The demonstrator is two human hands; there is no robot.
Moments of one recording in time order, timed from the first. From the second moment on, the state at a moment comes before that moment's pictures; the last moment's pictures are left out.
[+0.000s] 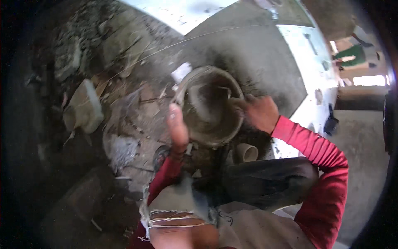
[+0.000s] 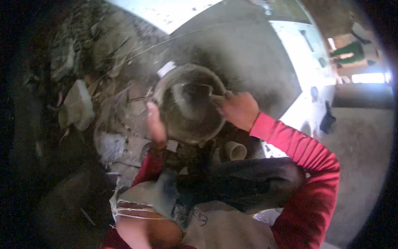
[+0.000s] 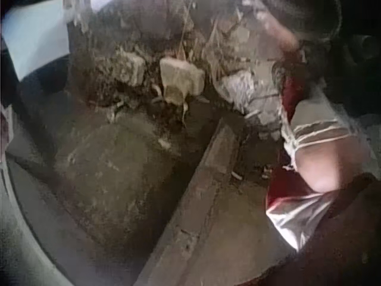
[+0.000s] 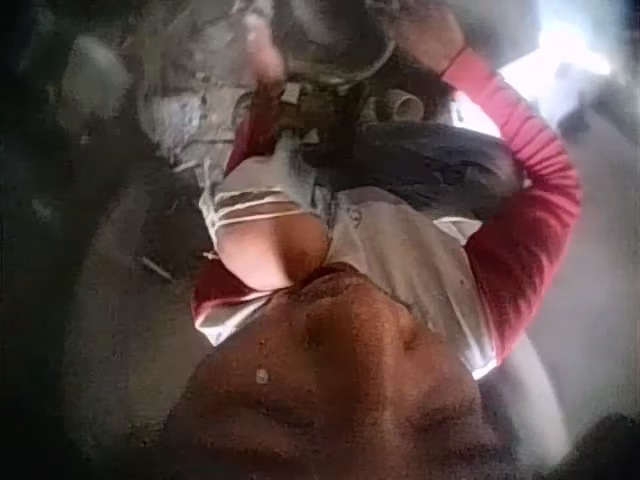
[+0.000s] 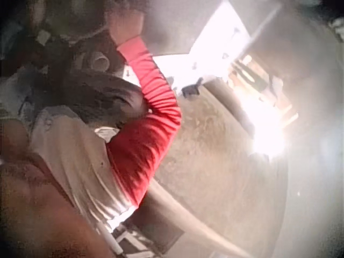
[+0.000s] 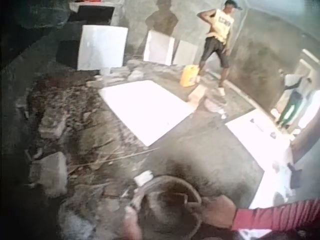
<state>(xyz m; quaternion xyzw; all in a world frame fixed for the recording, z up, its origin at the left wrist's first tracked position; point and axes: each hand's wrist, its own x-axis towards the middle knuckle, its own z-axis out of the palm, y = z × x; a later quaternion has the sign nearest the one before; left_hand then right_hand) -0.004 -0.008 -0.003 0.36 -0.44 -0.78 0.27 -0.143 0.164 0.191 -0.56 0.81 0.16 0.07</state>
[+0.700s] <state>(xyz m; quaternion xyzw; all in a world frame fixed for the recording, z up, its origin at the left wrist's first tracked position) -0.007 -0.007 0.031 0.28 -0.38 -0.85 0.24 -0.129 0.187 0.232 -0.56 0.78 0.20 0.20</state>
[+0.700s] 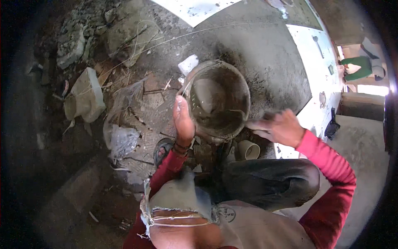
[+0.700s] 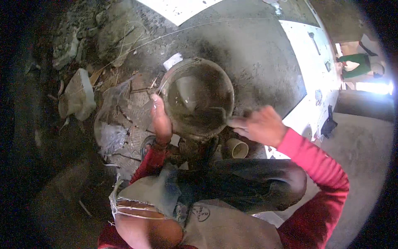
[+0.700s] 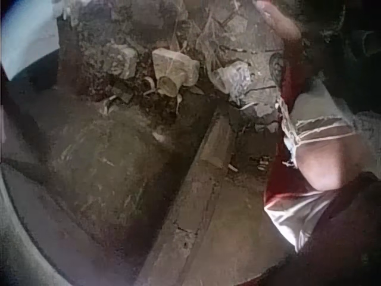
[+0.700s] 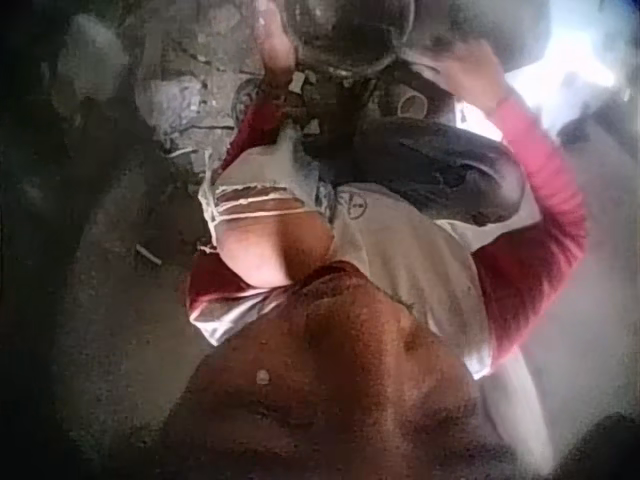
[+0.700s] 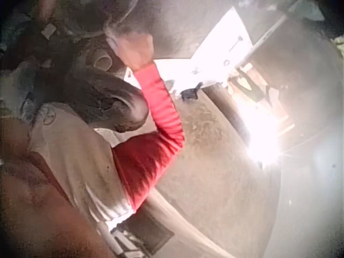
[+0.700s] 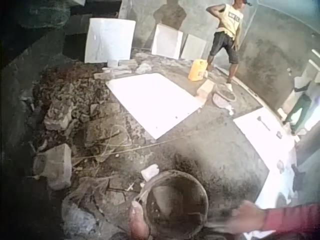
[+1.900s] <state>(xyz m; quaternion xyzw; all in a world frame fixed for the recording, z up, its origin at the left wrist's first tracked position) 0.003 0.010 0.037 0.34 -0.38 -0.82 0.26 -0.147 0.139 0.180 -0.62 0.74 0.23 0.11</state>
